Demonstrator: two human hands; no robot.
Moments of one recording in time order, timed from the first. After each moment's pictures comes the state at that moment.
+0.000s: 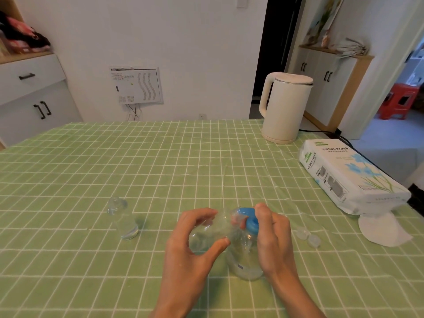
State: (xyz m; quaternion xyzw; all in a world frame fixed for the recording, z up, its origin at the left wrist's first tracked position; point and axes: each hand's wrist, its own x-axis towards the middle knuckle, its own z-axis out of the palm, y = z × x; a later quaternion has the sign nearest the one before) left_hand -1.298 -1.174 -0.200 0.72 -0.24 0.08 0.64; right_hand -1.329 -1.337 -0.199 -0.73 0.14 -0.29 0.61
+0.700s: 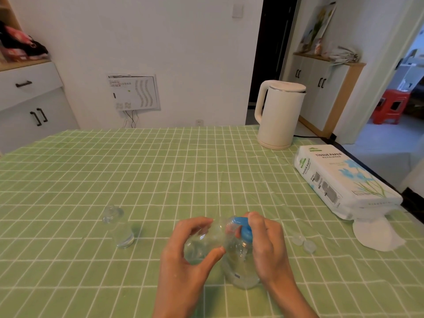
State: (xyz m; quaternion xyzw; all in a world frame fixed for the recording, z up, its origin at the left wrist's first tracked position) left_hand -1.298 -1.176 -0.201 0.72 -0.24 0.09 0.65; right_hand -1.329 -1.339 -0.196 -0.75 0.10 -0.27 0.60
